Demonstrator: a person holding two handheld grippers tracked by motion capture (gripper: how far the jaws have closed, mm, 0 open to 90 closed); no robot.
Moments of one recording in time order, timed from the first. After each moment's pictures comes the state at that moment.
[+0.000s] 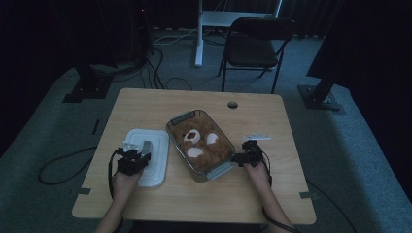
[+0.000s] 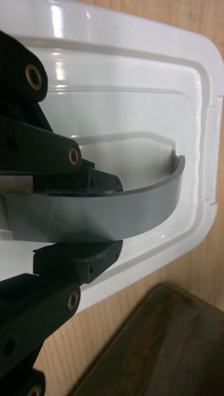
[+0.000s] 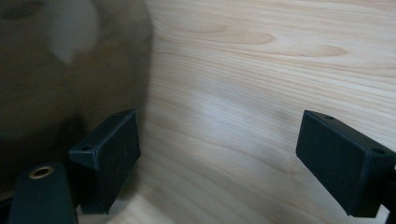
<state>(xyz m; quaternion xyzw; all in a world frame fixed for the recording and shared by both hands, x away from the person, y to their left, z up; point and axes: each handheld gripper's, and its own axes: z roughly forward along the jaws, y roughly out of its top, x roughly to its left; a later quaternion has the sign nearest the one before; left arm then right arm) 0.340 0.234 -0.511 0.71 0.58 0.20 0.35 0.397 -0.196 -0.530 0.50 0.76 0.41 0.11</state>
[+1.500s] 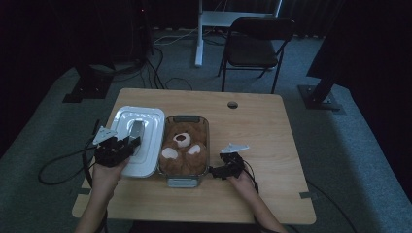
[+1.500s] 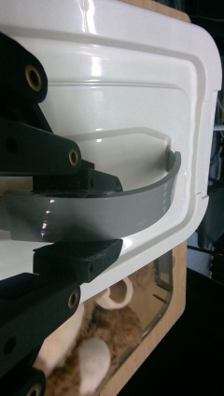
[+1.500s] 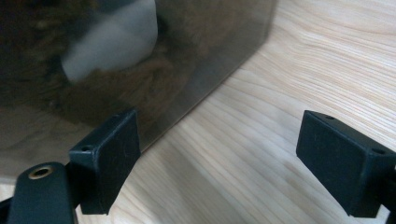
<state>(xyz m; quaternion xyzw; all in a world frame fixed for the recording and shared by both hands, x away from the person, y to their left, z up) 0.308 0.253 -0.402 0.69 0.52 0.22 0.46 0.362 -0.130 -0.533 0.38 0.82 0.43 0.08</state>
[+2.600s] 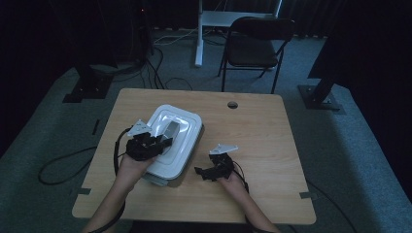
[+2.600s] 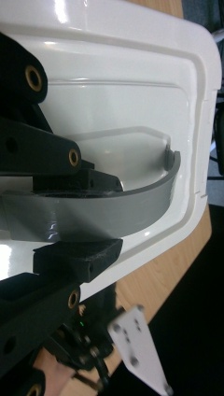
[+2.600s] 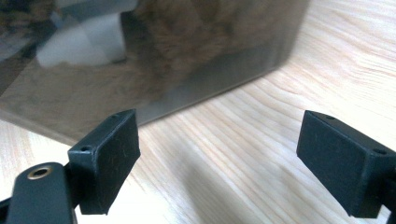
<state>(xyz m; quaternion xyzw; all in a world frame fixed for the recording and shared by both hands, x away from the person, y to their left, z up) 0.335 0.178 -0.400 0.77 0.42 0.14 0.47 0.358 -0.102 -0.530 0.36 0.82 0.44 0.07</state>
